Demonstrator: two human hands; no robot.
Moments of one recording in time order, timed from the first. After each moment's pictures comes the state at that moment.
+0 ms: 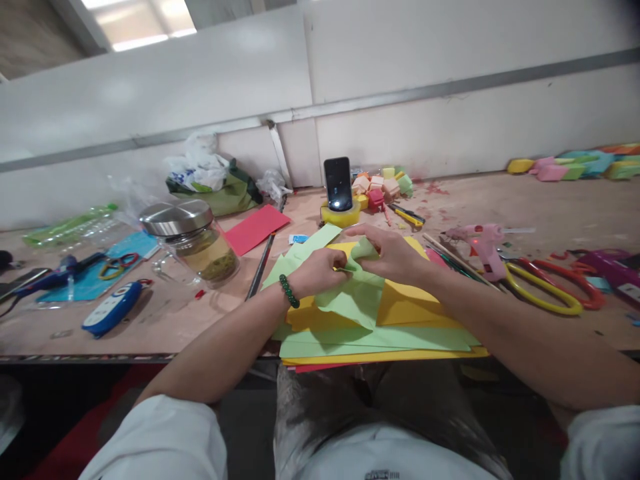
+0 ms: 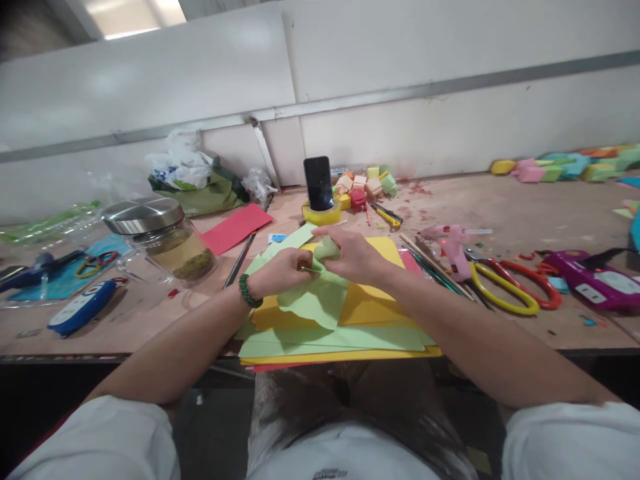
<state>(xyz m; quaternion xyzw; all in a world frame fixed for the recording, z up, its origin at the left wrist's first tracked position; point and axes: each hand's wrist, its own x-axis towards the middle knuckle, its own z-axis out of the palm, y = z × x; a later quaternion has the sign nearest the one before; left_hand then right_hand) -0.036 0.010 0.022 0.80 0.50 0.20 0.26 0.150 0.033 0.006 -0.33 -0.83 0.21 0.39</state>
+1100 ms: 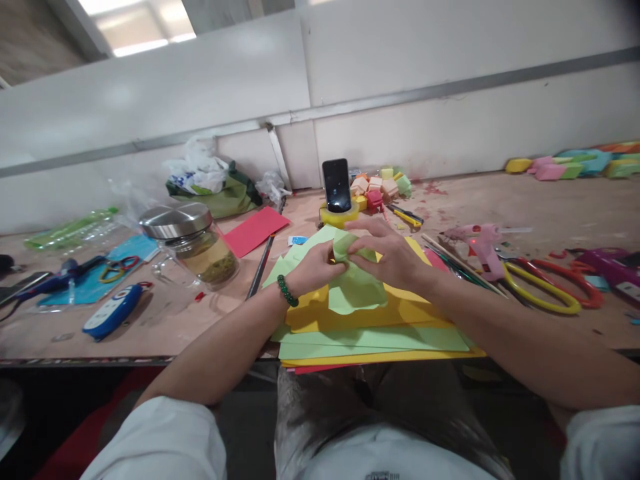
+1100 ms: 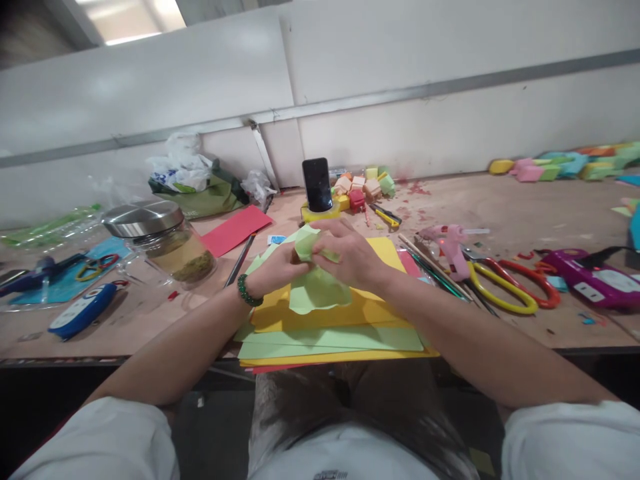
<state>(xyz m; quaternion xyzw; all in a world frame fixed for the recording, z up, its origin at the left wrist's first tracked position) -0.038 0.018 0.014 0.72 0.42 0.33 0.43 0.146 0.030 0.005 -0.24 -0.85 0.04 0.46</state>
